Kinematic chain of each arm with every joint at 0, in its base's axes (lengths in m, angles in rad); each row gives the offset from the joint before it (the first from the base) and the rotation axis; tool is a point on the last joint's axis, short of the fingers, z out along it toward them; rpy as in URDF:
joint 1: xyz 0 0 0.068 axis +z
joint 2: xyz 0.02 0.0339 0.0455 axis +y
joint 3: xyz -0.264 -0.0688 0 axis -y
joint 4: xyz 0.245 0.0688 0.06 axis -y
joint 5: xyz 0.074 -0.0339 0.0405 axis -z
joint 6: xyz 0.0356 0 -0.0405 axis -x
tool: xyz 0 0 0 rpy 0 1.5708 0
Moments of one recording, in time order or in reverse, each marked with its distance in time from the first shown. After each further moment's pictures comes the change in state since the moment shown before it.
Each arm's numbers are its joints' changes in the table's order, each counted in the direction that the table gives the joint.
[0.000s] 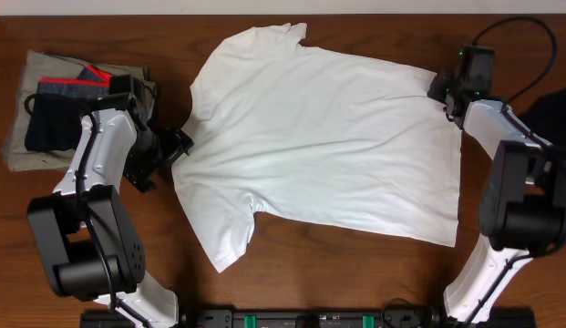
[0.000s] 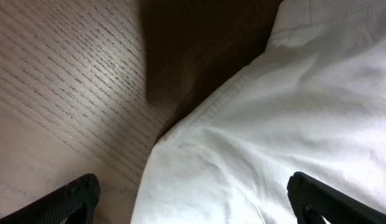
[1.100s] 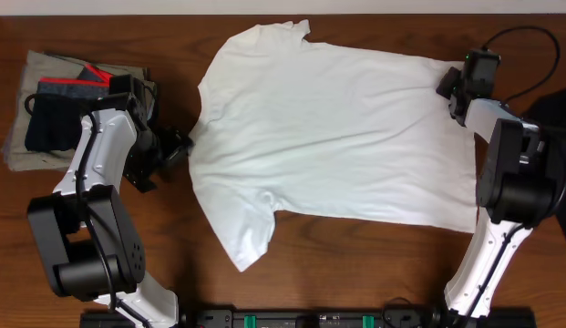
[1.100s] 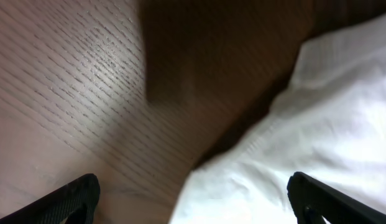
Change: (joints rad) left arm 0.000 0.000 0.000 -0.002 0.000 -0.004; right arm -0.068 0.214 0.113 0.171 0.023 -0.036
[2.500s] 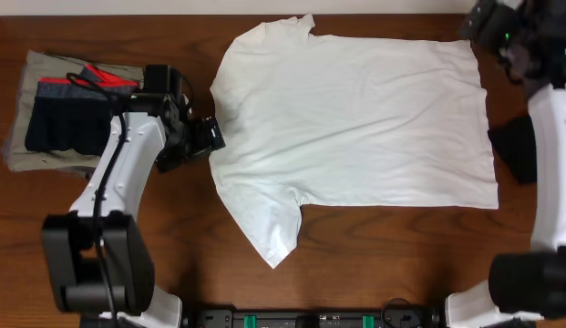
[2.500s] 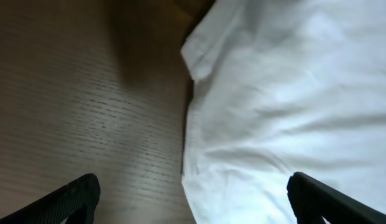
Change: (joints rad) left arm -0.183 -0.109 0.000 0.076 0.038 -0.270; right arm 0.072 -0.589 0.402 -0.950 -0.078 0.000
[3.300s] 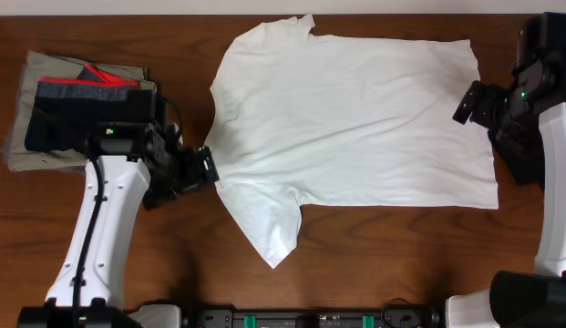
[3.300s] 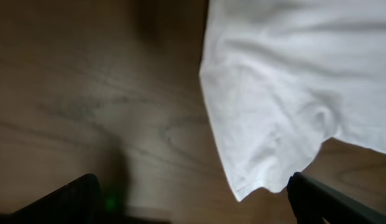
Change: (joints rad) left arm 0.000 -0.278 -0.103 -0.278 0.017 0.019; right arm -0.001 -0.066 -0.019 -0.675 0.037 -0.114
